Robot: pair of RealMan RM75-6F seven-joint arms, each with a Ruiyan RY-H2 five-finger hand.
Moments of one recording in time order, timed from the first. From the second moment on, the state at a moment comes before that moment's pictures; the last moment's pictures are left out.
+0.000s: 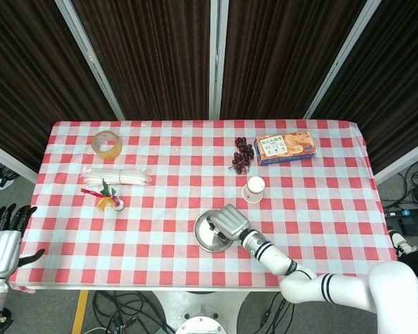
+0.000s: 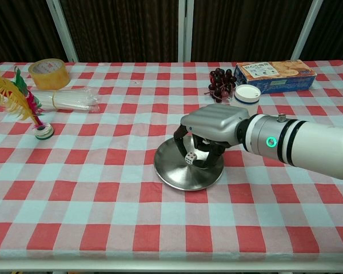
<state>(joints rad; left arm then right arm) -0.06 -1.22 -0.03 -1.50 1.46 1.48 0.09 0.86 -1.72 0.13 -1.36 -1.16 0.70 -0.45</state>
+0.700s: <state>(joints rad) -0.06 -1.22 -0.03 -1.50 1.48 1.49 0.10 0.64 -1.40 0.18 -1.58 -1.26 1.03 0.04</state>
